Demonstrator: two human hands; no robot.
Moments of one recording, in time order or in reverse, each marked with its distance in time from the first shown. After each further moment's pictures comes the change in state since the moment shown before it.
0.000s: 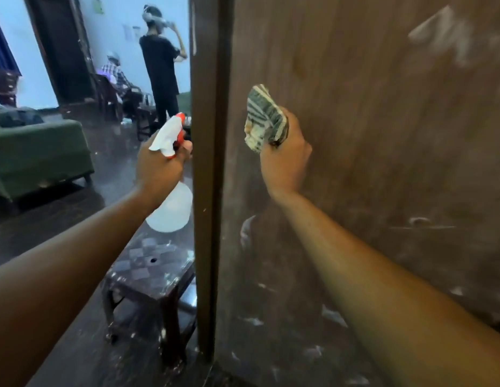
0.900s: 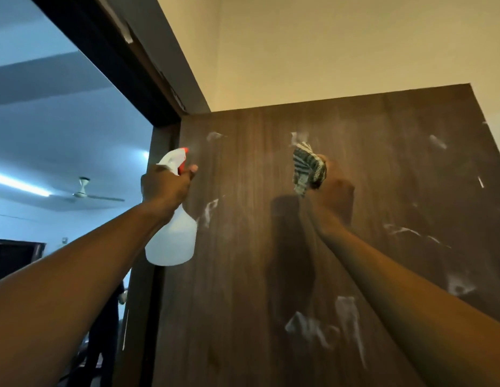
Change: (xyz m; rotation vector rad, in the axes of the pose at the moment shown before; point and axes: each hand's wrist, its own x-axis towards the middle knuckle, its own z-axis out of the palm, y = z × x) left_hand 0.216 0.426 0.021 -0.041 0.266 0.469; right_hand 0.331 -0.200 -0.221 -0.224 0.460 -0.452
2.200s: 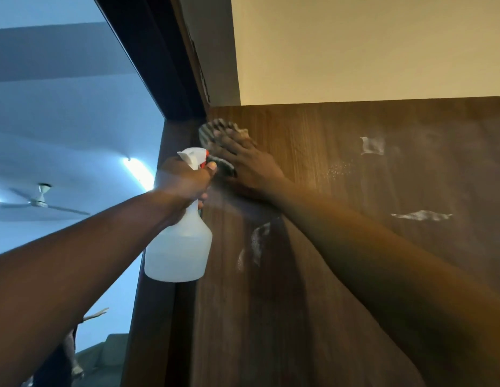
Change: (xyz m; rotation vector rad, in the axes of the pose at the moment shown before) left_hand 0.159 -0.122 0.034 -0.301 -0.211 -0.195; right_hand 0.100 -0.067 0.314 -0.560 -0.514 -0.858
